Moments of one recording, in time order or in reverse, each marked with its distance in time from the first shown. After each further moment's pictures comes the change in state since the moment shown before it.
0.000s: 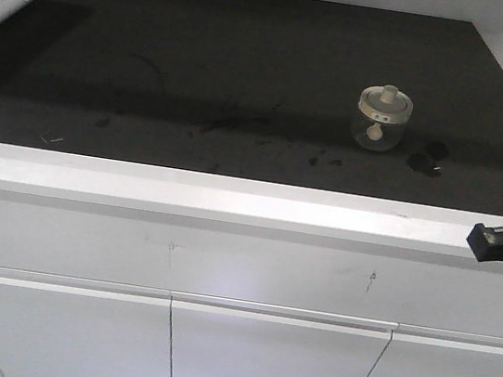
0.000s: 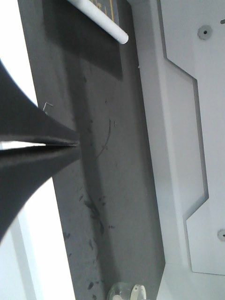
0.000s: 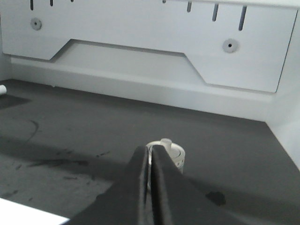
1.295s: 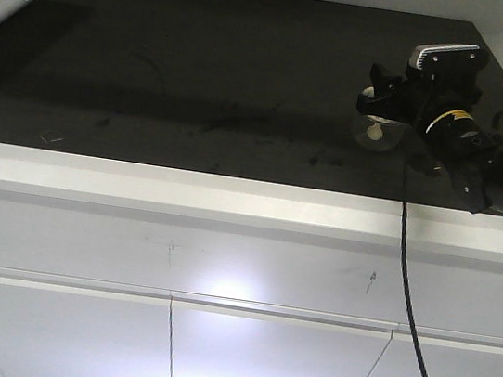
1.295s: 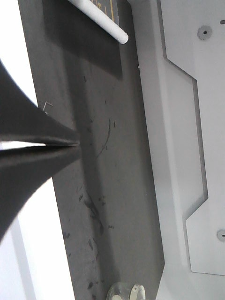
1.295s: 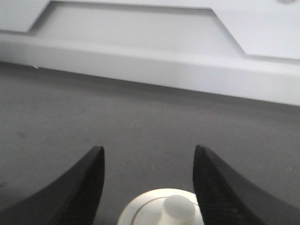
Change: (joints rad) left arm 0.000 0.000 0.000 -0.003 0.000 0.000; right arm 0.000 1.141 -0.903 0.003 -0.169 -0.001
